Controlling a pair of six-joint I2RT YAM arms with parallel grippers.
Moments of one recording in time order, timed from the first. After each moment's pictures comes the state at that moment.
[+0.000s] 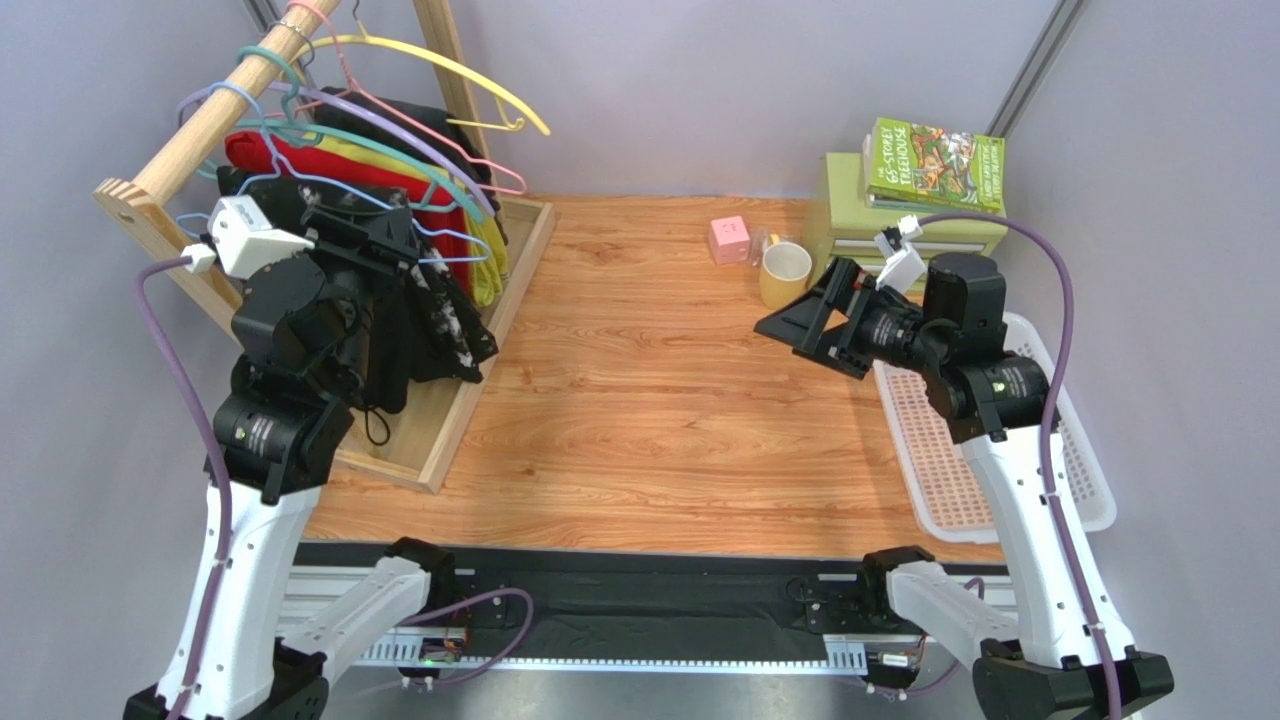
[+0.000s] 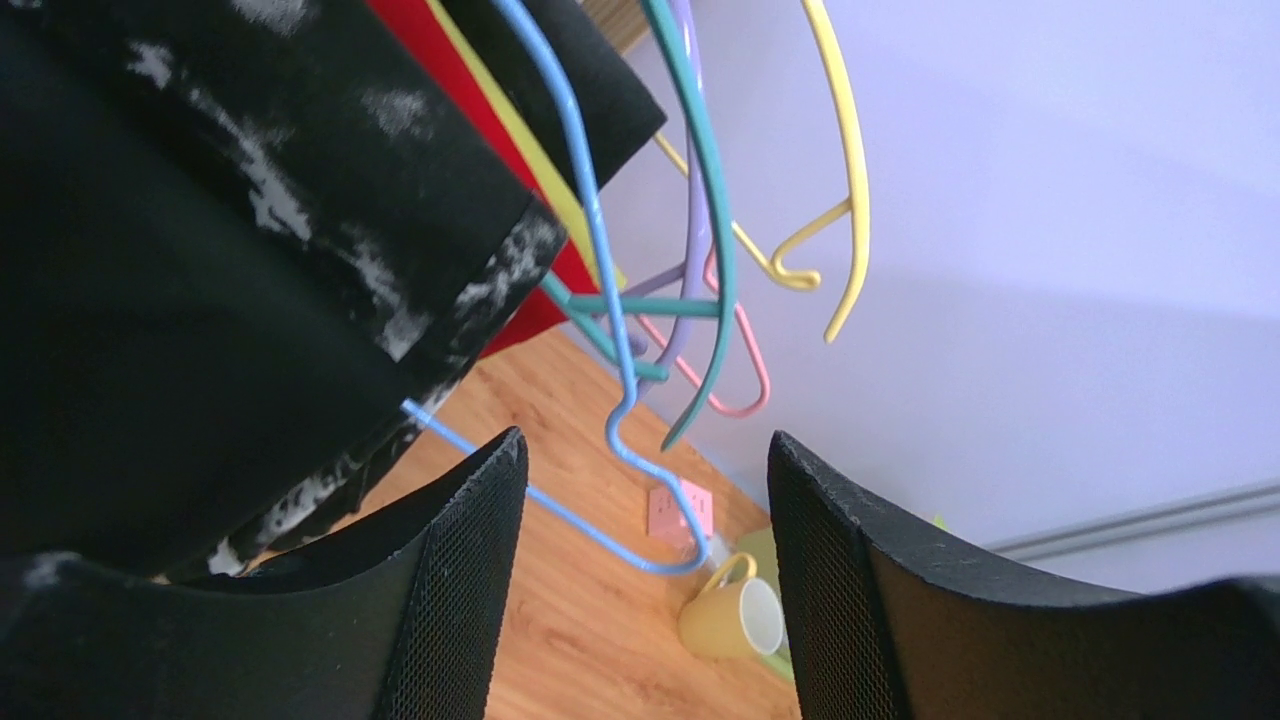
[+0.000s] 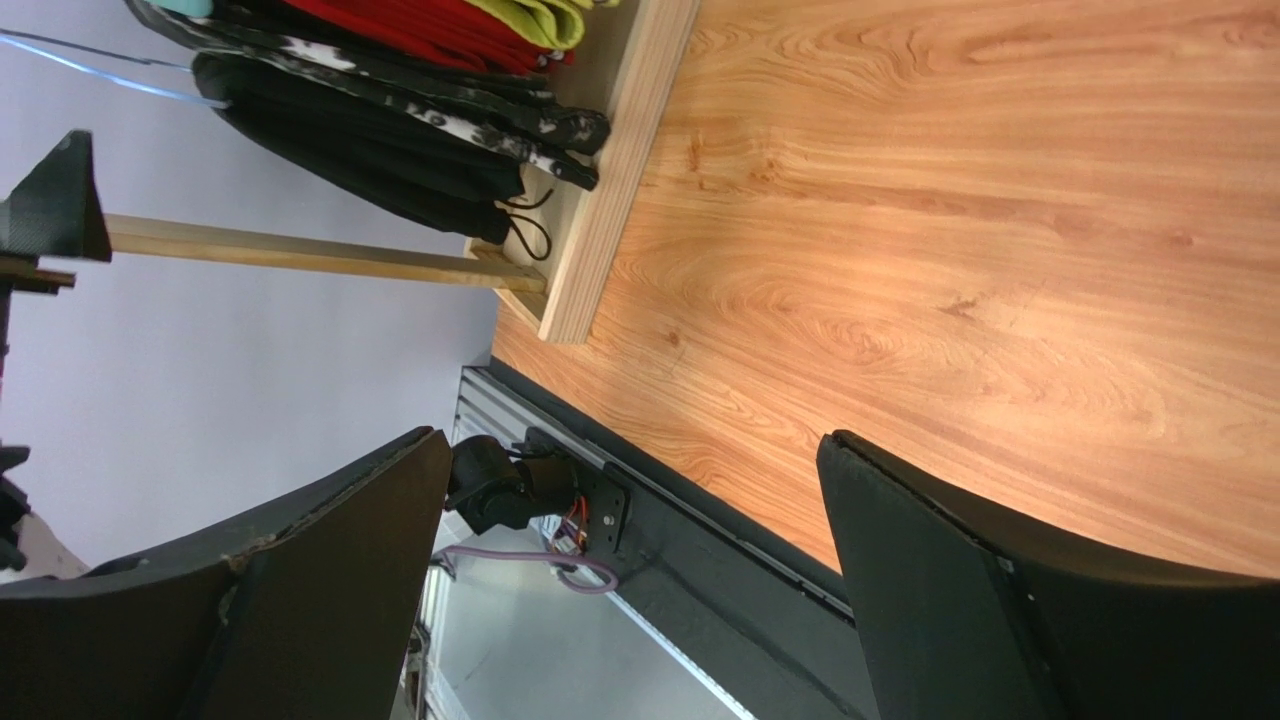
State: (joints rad) left arm -0.31 0.88 1.43 -0.60 -0.48 -0.85; right arm 0.16 0.97 1.21 -0.73 -0.62 0.68
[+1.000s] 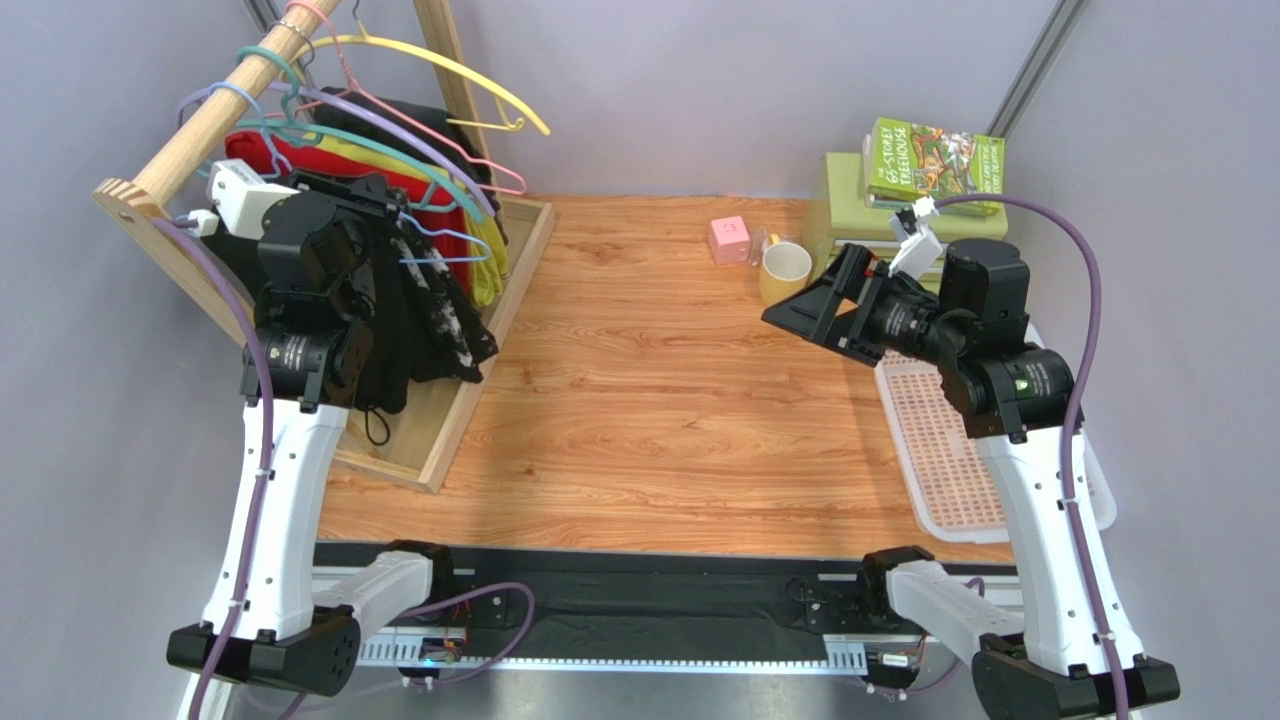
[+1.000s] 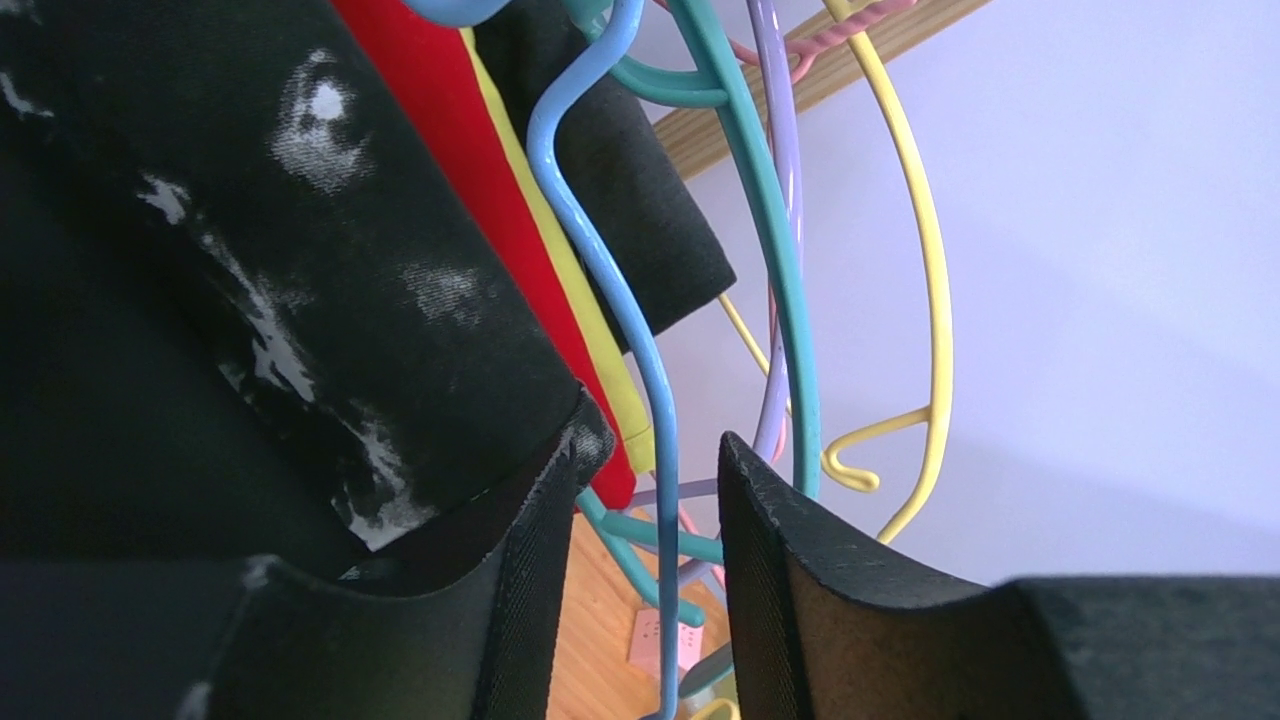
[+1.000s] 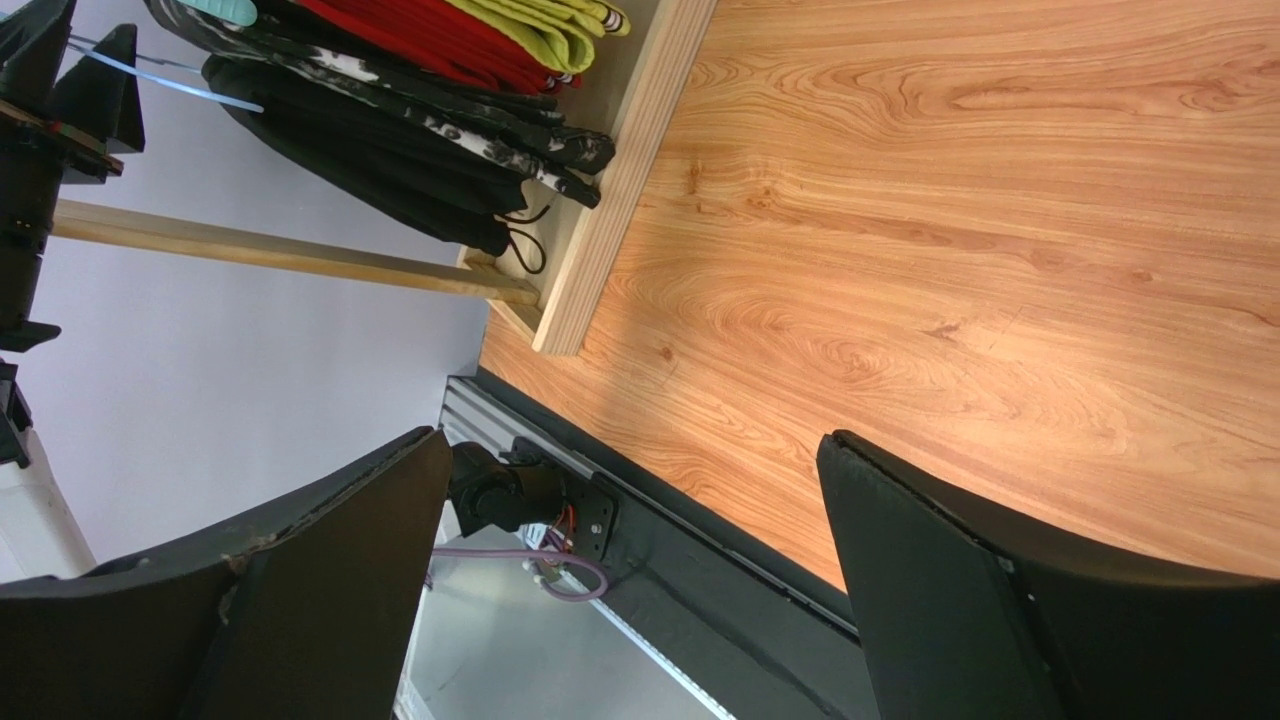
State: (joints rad) left arm -0.12 1.07 1.47 -0.47 -0.46 -0.94; right arm 0.16 1.00 1.36 -0.82 -0.60 0.63
